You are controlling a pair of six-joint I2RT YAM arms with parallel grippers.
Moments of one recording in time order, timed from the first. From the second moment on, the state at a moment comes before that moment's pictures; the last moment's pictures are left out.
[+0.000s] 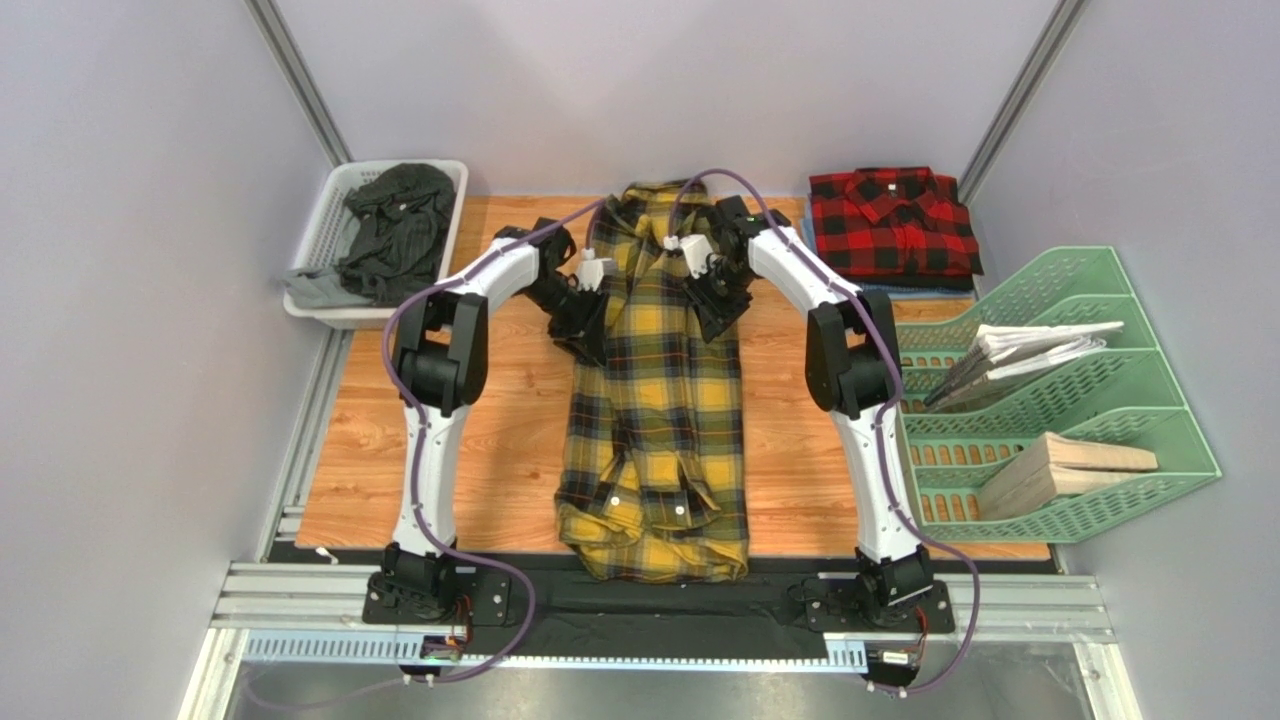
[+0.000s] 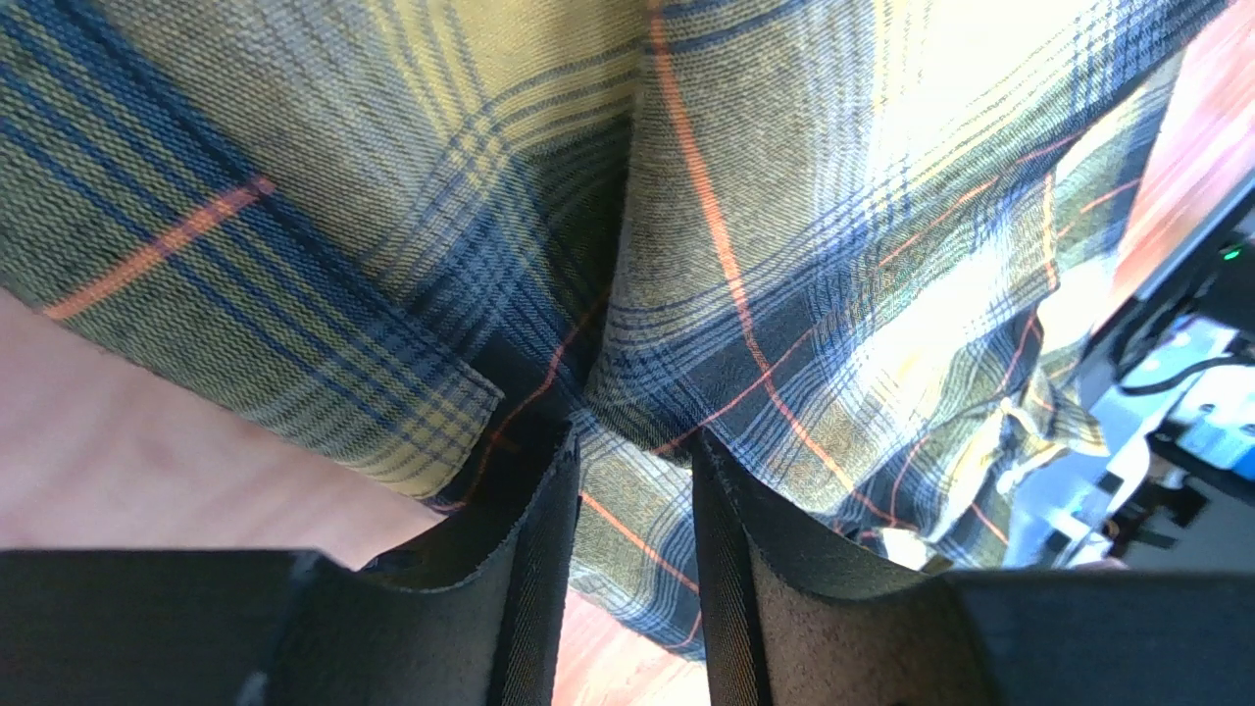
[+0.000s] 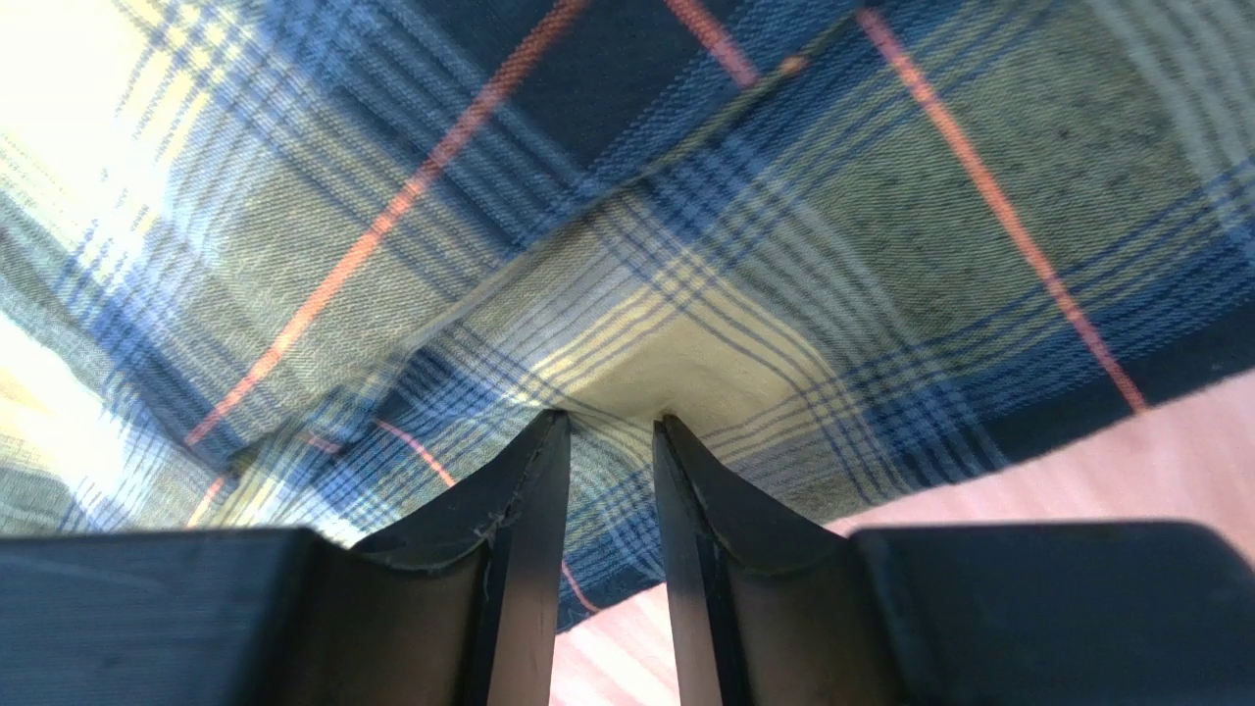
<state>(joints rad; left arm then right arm) -0.28 2.31 1.83 -1.00 0.64 0.15 0.36 2.41 2.10 -1.03 -0.30 -0.38</state>
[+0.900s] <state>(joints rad) -0.26 1.20 1.33 -0.83 0.80 0.81 0.48 1.40 1.43 -0.61 -0.28 -0.77</state>
